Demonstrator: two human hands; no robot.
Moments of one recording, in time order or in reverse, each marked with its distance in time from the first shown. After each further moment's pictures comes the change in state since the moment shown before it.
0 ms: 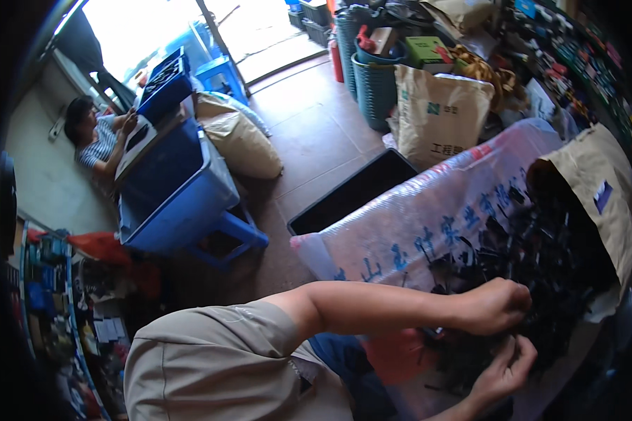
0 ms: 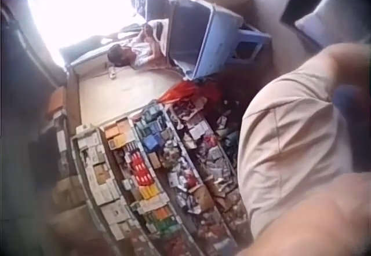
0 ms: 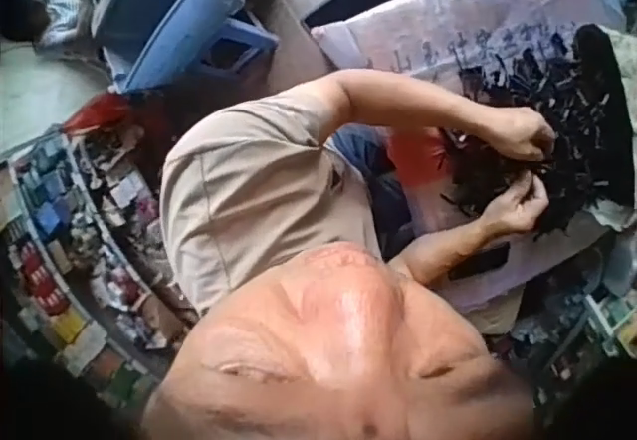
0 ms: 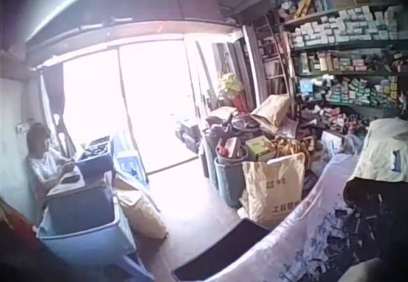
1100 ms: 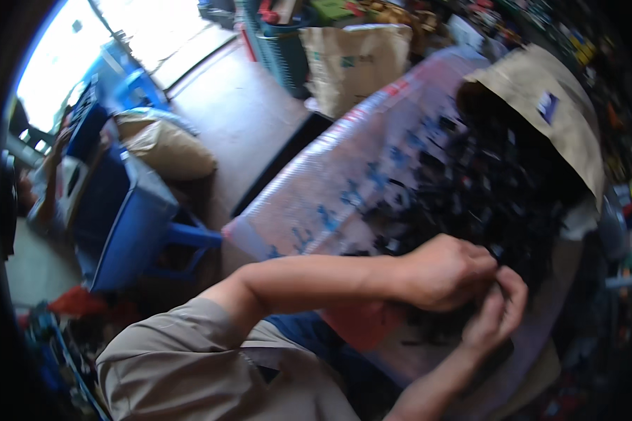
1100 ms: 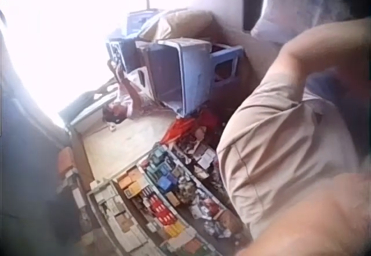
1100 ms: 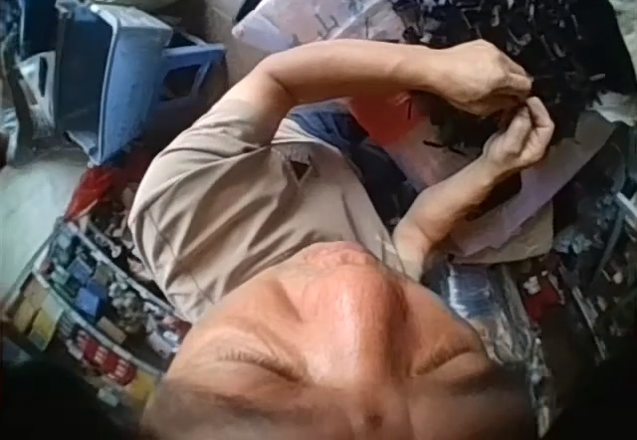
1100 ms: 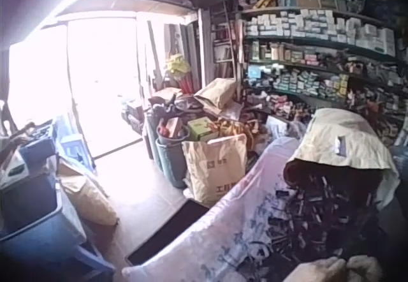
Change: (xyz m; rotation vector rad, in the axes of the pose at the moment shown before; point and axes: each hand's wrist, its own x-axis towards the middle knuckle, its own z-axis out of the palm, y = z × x) left_hand -0.012 0.012 0.007 0.198 -0.085 0.477; right_hand -0.003 0.025 -0.019 0.516 0.046 0.289
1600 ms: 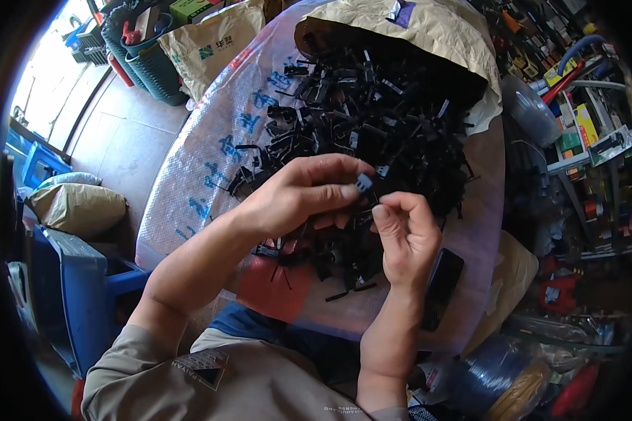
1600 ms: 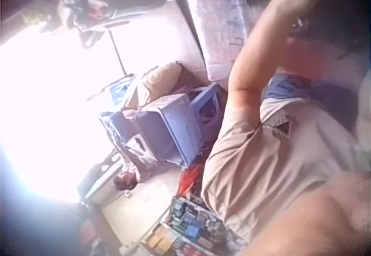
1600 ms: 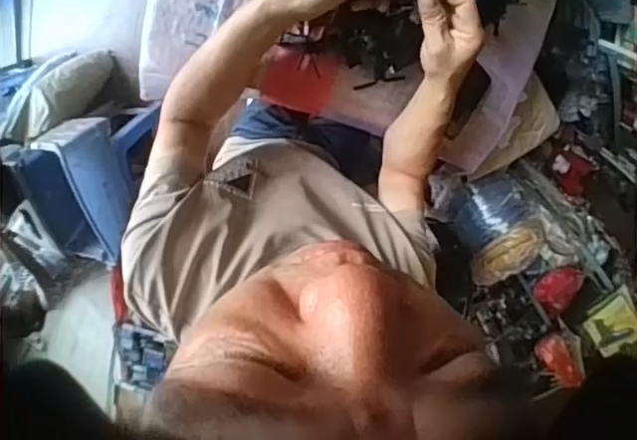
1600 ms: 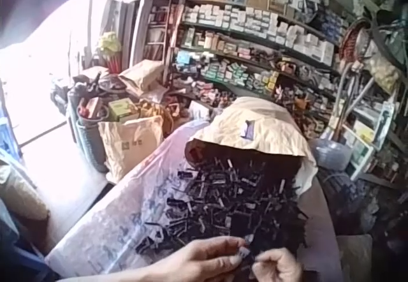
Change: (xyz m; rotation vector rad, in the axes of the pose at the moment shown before) left_hand 0.014 0.009 -0.030 -0.858 -0.248 -0.916; right_hand 0.002 -0.040 0.021 -0.060 0.032 0.061
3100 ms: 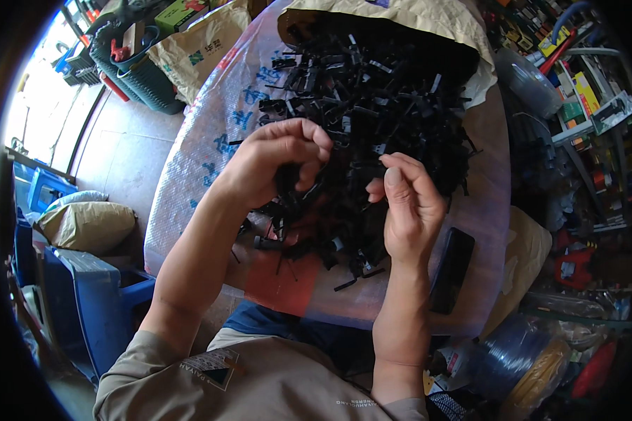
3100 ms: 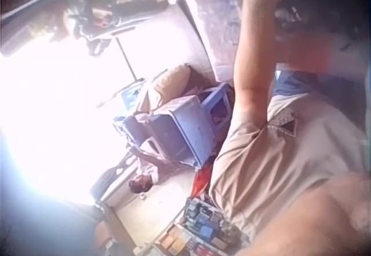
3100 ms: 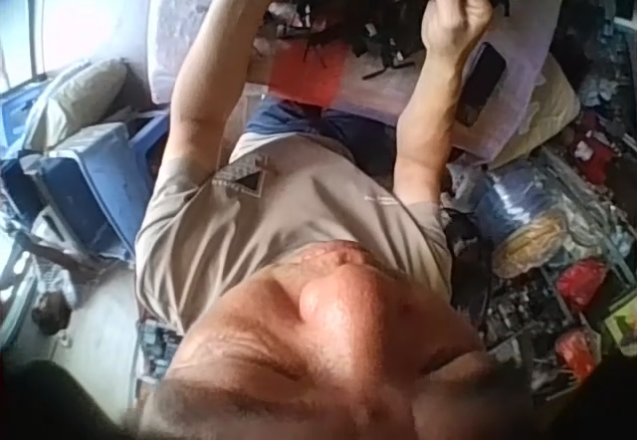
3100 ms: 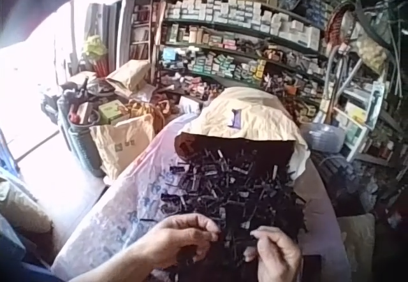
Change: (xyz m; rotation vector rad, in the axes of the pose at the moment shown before) left_hand 0.012 -0.003 -0.037 -0.194 0.050 0.088; right_hand 0.011 0.011 0.008 0.297 0.074 -0.046
